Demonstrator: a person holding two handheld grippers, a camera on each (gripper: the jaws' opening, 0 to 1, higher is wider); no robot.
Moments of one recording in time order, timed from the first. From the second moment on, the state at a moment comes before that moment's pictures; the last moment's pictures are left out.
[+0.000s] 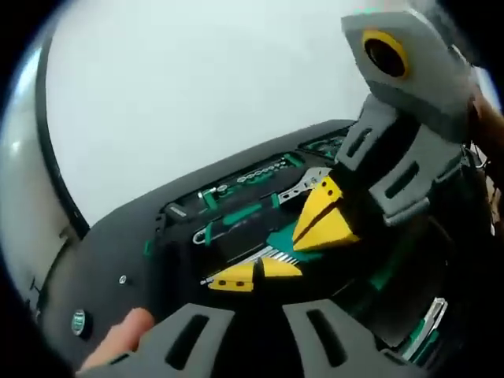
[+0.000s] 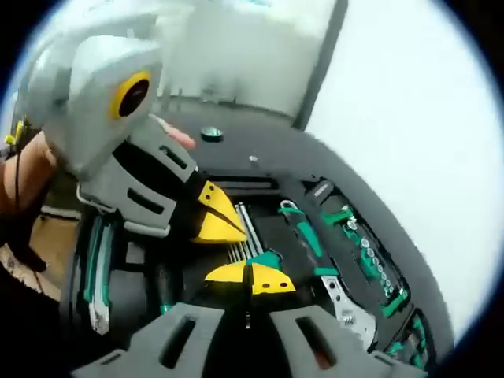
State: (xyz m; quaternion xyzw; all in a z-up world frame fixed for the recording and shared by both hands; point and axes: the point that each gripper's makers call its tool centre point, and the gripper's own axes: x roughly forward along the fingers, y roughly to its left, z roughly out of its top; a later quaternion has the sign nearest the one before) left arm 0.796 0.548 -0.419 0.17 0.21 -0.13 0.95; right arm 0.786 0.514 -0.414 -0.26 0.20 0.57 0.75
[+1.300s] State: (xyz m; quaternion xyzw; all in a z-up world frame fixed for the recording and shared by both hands) left arm 0.851 0.737 -0.459 -0.06 0.21 0.09 0.97; right arm 0.782 0.154 -0.312 -0.30 -0.17 0.10 0.93
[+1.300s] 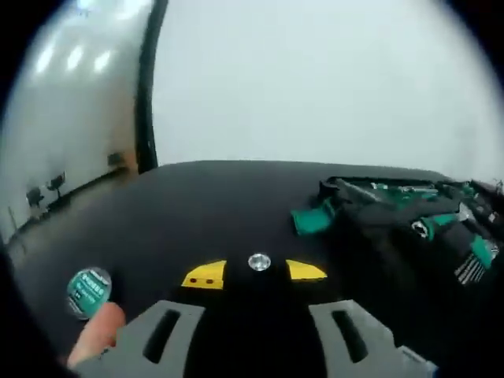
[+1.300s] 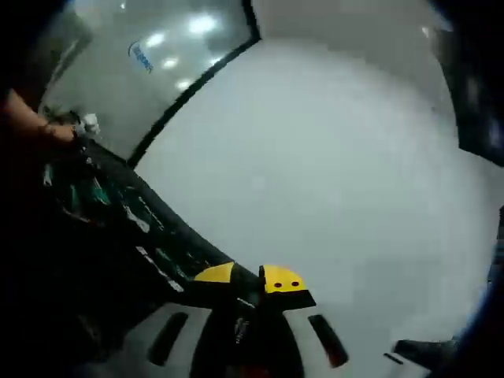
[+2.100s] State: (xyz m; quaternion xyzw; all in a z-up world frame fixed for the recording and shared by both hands) left arm 0.914 0.528 -0.413 0.03 0.22 -0.14 0.96; right arm 0.790 0.144 -0.339 -0.31 -0.17 0.09 0.93
